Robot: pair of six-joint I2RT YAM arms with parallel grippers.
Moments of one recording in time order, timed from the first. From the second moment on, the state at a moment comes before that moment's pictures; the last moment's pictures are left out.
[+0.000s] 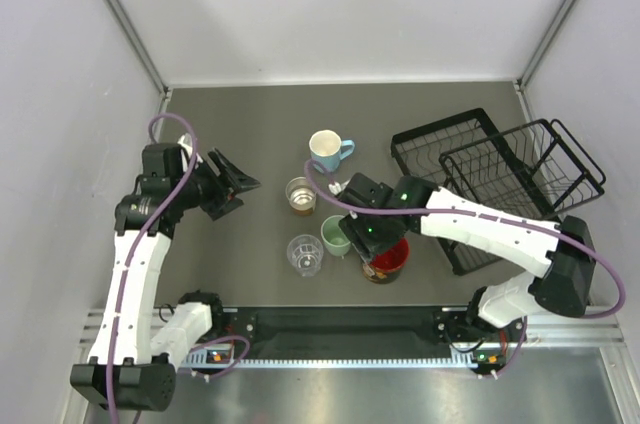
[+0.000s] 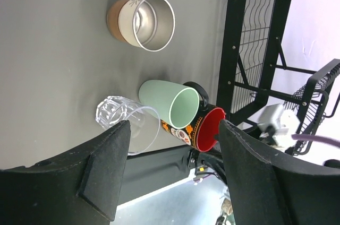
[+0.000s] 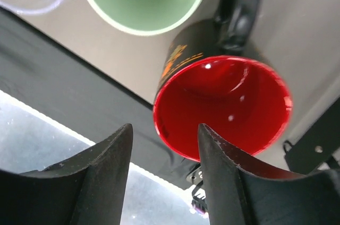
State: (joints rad) left arm -0.02 0.91 1.07 -0.90 0.46 -0.78; right arm 1.06 1.43 1.26 -1.08 0.06 0.41
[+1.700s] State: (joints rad) left arm -0.08 1.03 1.17 -0.88 0.72 -1.07; right arm 1.16 1.11 1.27 -0.96 0.16 0.17
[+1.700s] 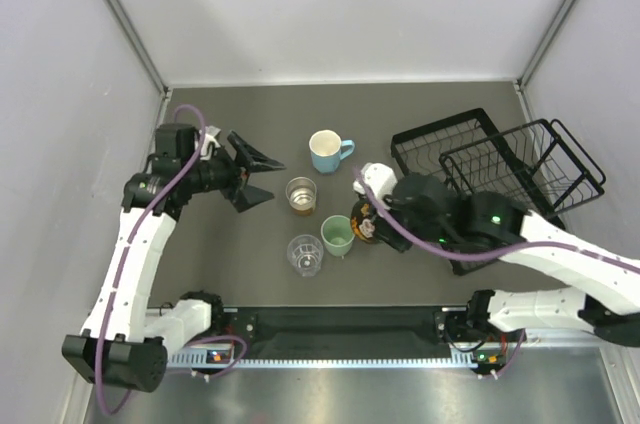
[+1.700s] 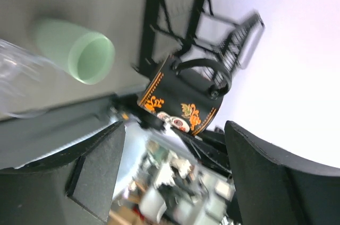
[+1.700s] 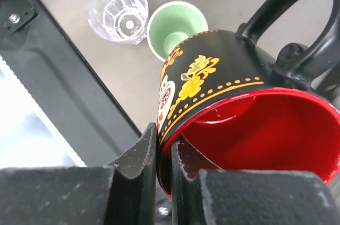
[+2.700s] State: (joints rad) left arm -0.65 1.24 1.36 -0.54 0.86 -1.93; right arm 1.17 0.74 1.02 -0.69 0.24 -0.86
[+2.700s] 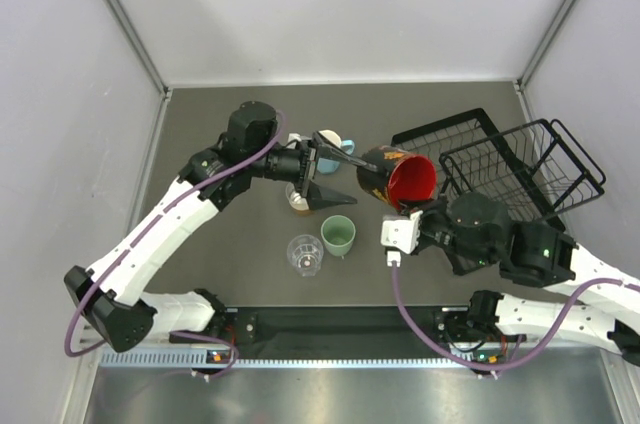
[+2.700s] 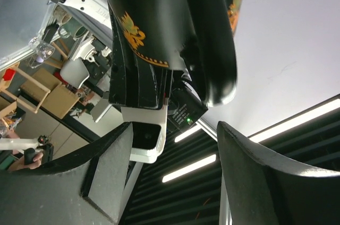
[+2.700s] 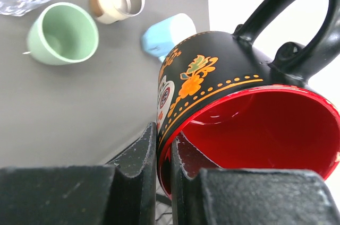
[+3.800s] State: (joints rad) left arm -0.70 1.40 1.44 -0.36 0.87 -1.99; right arm 1.17 0.72 0.97 -0.55 0.24 -1.04
